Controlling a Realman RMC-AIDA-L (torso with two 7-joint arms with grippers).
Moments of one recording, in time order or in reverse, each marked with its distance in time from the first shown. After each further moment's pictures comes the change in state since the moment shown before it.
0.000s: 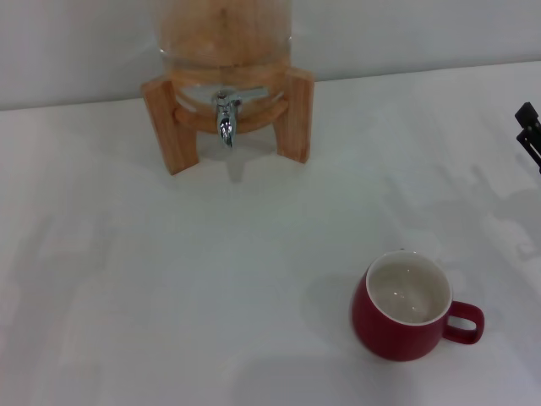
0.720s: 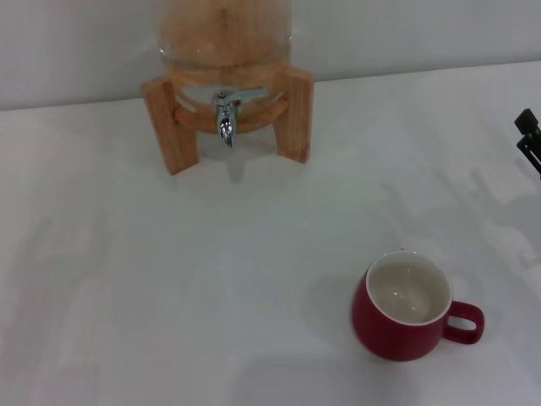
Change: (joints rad) left arm 0.003 0.000 0.000 -0.001 0.000 0.000 0.000; right arm -0.015 0.000 -0.025 0.006 0.000 -0.027 0.010
